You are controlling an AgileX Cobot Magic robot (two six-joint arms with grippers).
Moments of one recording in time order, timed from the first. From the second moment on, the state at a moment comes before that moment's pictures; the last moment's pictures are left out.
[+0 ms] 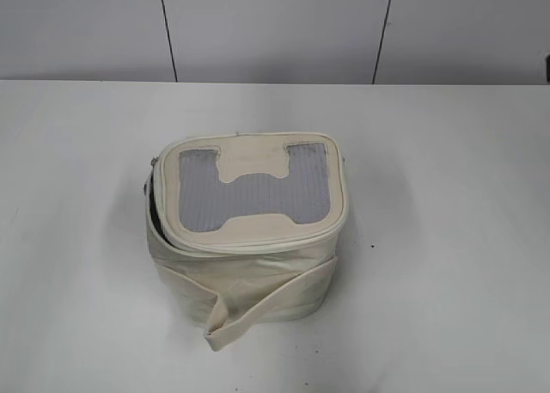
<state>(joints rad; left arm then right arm) -0.02 1.08 -0.72 -0.61 0.39 0.64 0.19 1.08 -0.85 0.02 0.49 -0.07</state>
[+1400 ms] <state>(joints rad) -0.24 1.52 -1.11 -0.08 0.67 0.11 0.29 1.22 -0.96 0.14 0.51 -0.30</state>
